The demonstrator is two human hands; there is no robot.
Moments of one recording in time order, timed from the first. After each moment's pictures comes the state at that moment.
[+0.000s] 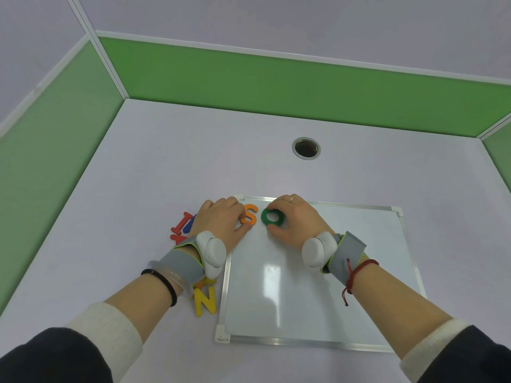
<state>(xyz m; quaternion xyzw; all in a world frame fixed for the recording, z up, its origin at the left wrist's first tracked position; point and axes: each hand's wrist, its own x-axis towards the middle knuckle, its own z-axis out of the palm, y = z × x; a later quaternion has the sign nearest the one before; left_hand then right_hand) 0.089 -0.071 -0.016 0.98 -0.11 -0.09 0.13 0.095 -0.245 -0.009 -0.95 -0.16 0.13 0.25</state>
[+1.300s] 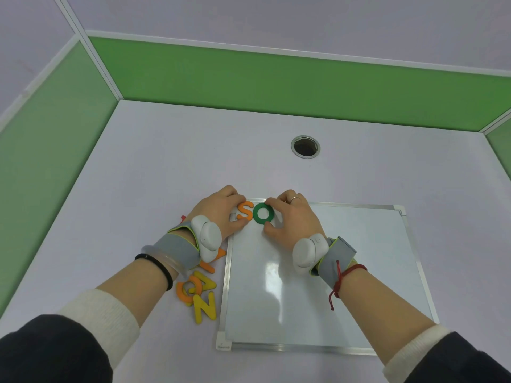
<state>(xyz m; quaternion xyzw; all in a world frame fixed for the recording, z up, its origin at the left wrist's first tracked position) 0.115 -0.063 -0.011 0.96 -0.13 -0.15 0.19 0.095 -0.234 -0.018 -0.96 -0.06 0.10 0.25</state>
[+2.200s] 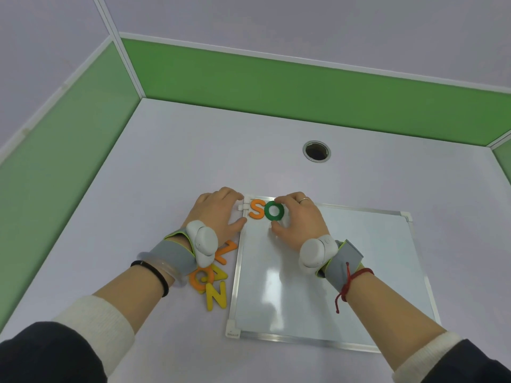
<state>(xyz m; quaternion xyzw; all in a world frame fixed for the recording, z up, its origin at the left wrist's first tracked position) 0.087 -0.038 -0.003 0.97 -0.10 -0.11 0.19 0.085 -0.222 -0.007 -0.95 -0.05 0.09 0.28</state>
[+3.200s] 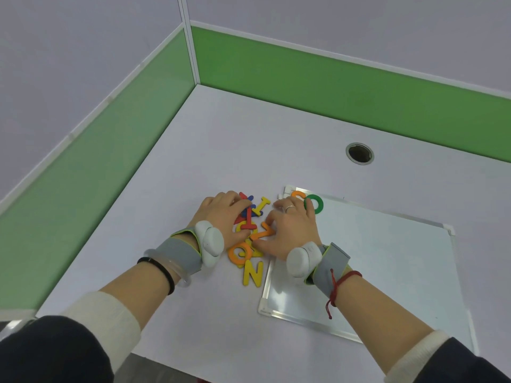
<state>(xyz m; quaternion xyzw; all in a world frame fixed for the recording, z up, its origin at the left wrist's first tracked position) 0.036 0.017 -0.014 0.98 -0.06 -0.13 0.13 0.051 -0.146 -0.018 -0.97 -0.18 0.11 0.12</state>
